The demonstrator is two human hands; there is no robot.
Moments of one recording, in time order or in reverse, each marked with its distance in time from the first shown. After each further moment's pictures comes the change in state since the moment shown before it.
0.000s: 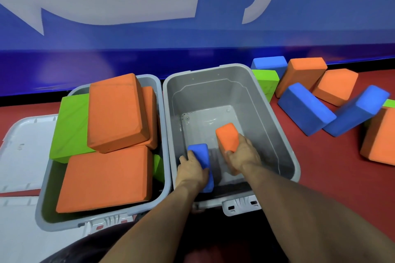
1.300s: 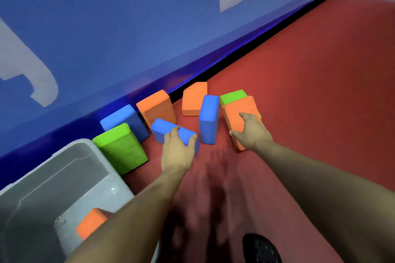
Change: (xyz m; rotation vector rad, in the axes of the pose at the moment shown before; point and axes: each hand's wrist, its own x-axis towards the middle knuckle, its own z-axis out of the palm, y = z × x) left_hand -0.029 0.418 0.146 -0.049 0.096 0.664; right_hand 0.046 0.360 -0.314 0.190 0.395 0.248
